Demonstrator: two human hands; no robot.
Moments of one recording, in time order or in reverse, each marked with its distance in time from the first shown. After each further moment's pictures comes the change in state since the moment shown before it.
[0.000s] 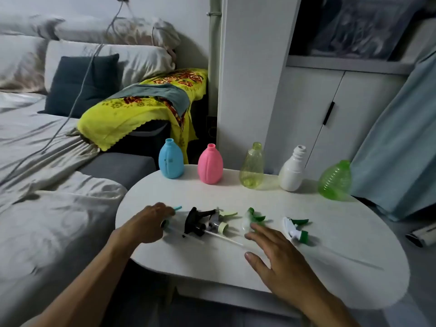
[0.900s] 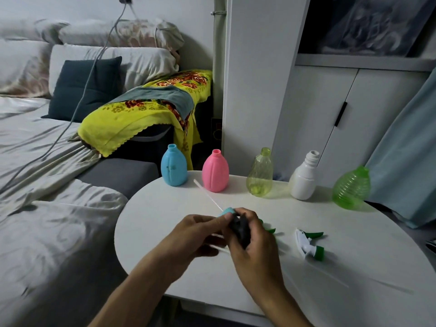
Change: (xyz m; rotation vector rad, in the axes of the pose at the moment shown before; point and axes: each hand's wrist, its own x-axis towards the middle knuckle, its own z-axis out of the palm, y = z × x) left_hand -0.038 0.110 -0.040 -1.246 -0.225 -0.020; right_hand 0.065 -0.056 0.025 0.596 0.427 0.105
